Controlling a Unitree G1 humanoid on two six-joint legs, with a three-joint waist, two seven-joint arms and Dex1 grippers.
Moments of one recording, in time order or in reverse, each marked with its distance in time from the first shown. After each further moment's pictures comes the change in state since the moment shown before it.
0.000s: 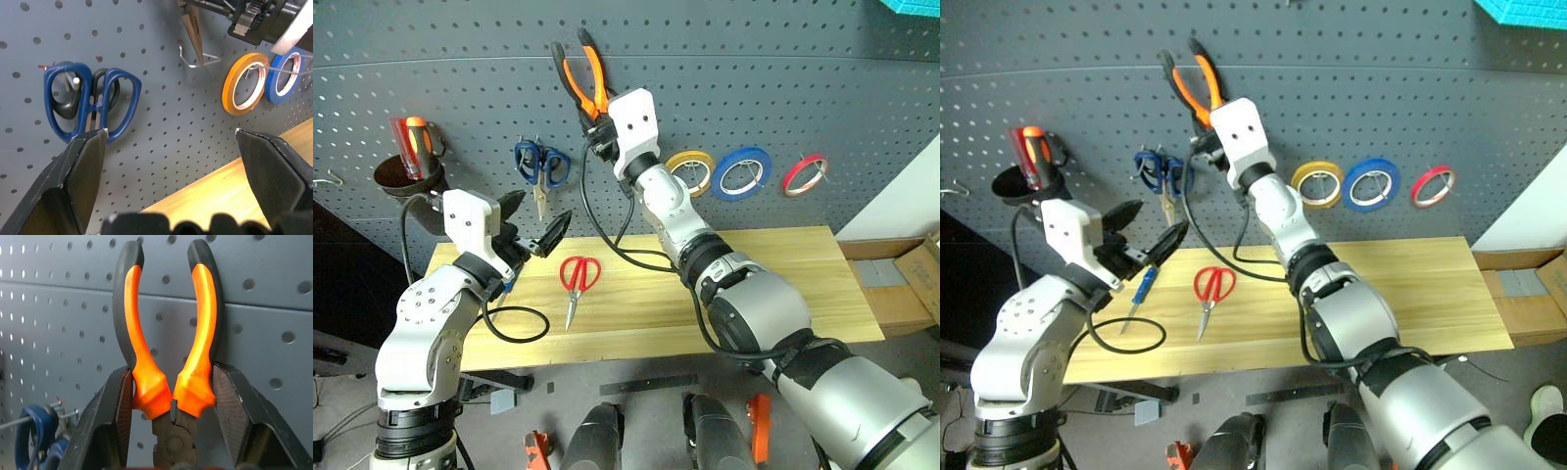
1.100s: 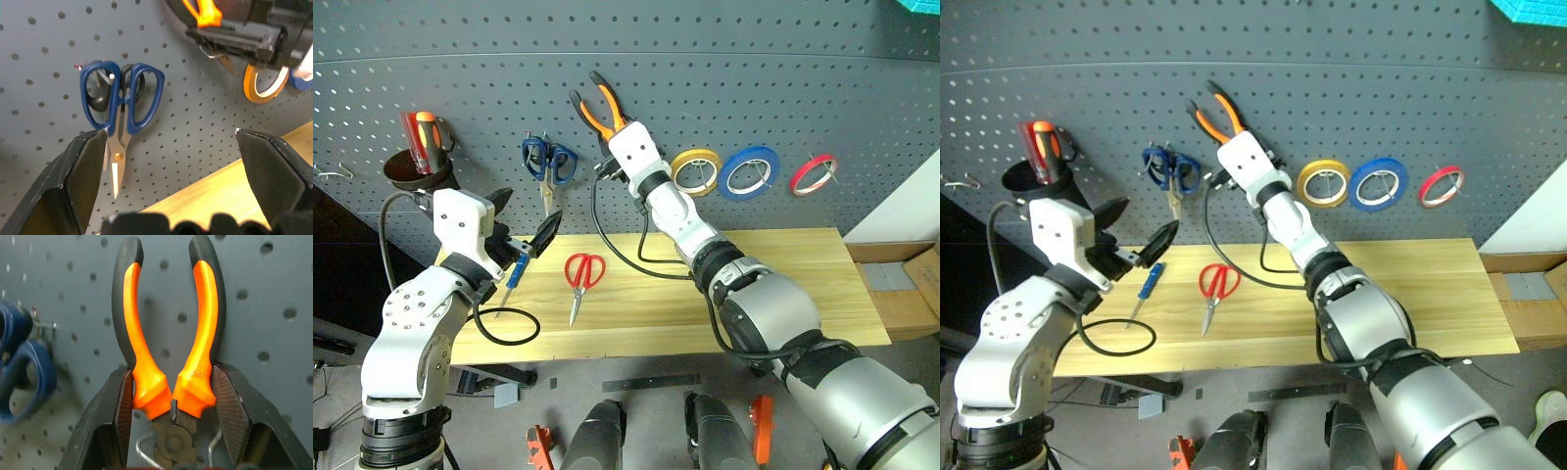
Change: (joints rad) left arm 0.031 0.038 0.011 -0.054 0.043 -0.003 0.047; right arm 0.058 -0.074 0.069 0.041 -0.234 0.017 -0.158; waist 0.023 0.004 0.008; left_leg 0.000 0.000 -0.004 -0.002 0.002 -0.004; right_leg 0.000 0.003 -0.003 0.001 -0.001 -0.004
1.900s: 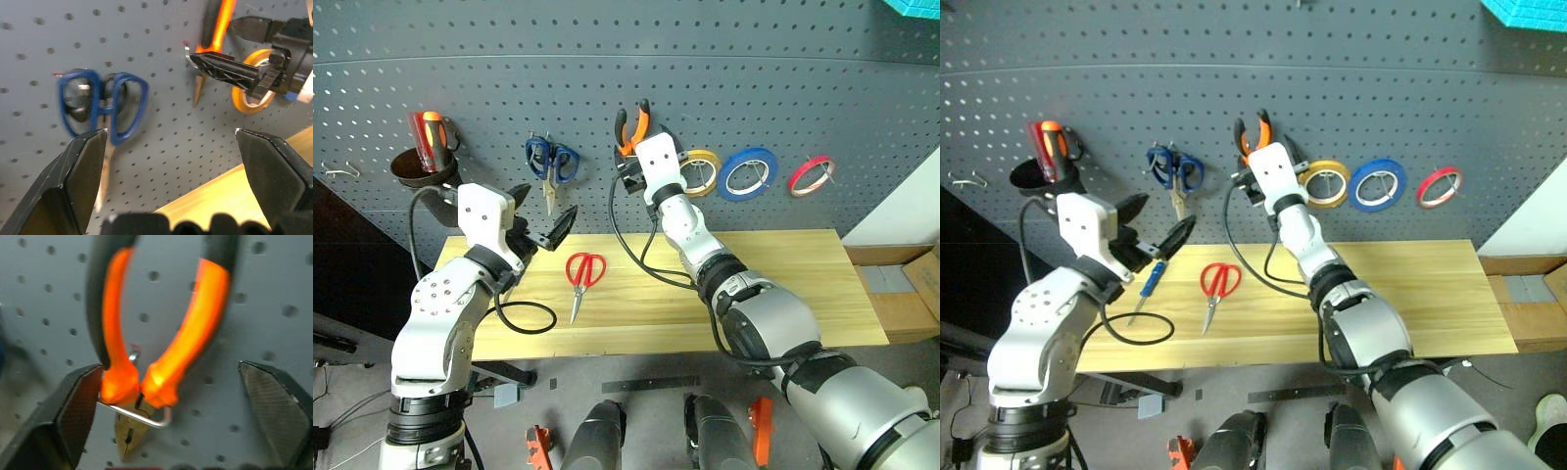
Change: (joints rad) left arm -0.094 -0.079 -0.087 0.126 0.037 -0.052 -0.002; right arm 0.120 0.003 -0.079 -0.107 0.068 0.039 -0.055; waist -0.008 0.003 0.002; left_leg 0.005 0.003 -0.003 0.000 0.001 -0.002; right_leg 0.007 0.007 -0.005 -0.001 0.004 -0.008
